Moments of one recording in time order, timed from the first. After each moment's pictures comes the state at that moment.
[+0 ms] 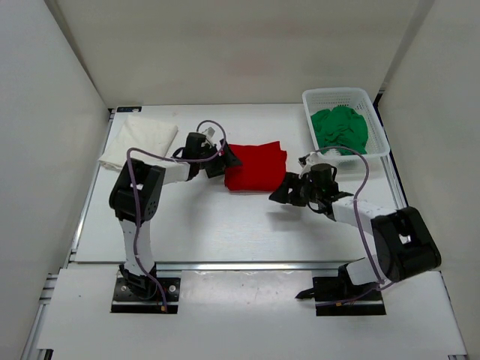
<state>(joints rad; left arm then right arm) -0.35 1.96 1.10 0.19 0.42 -0.72 0.32 1.44 0.57 0.20 -0.47 0.53</state>
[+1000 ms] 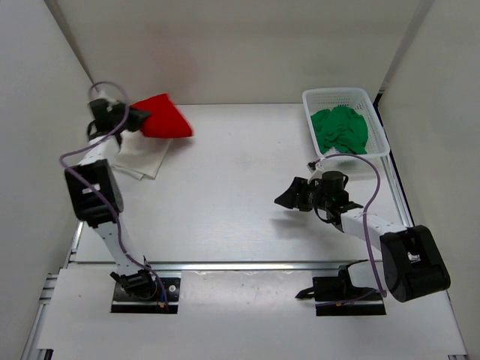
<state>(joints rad) 0.19 1.99 1.52 0.10 0.51 -0.86 0.25 1.26 0.43 0.27 -0.56 0.55</state>
